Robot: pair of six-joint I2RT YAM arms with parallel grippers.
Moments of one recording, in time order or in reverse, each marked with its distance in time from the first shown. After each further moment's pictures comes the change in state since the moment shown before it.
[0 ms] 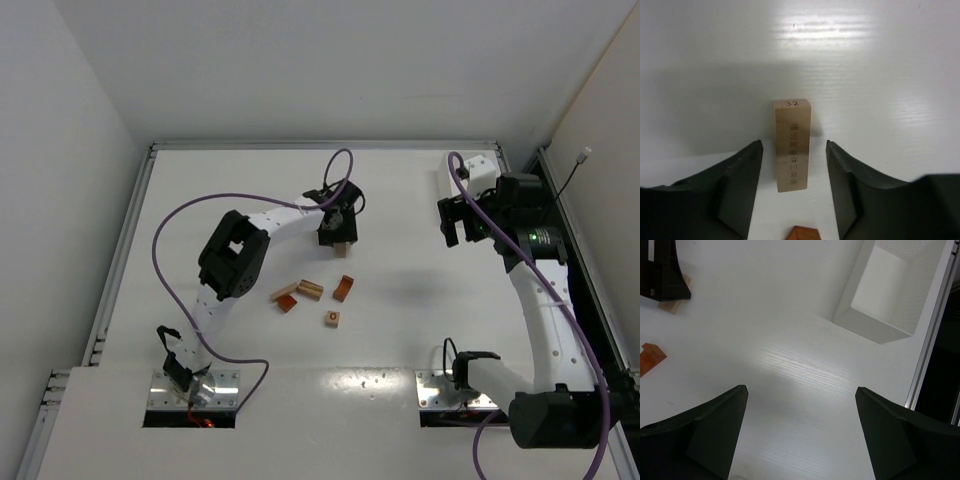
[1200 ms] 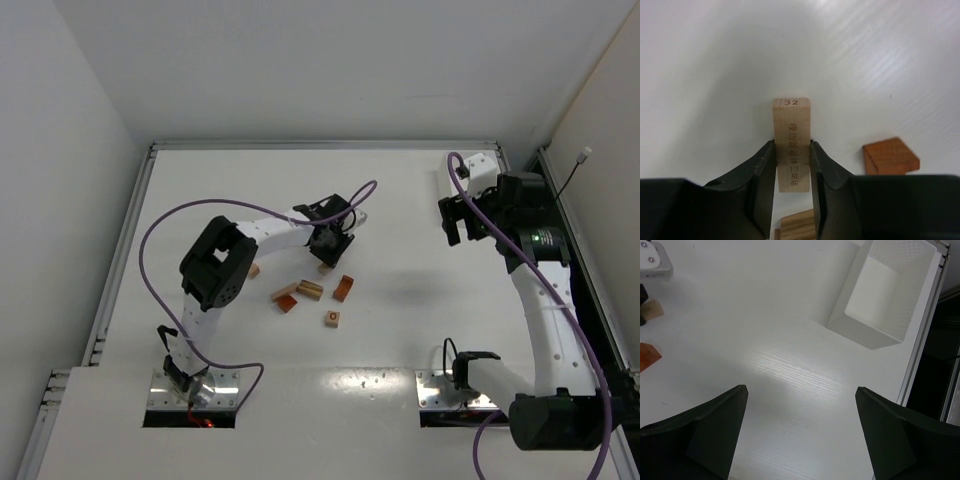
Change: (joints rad) left arm -0.026 -0.188 -0.306 0.093 0.197 0.732; right arm 0.002 -0.010 0.019 -0.005 0.001 -0.038
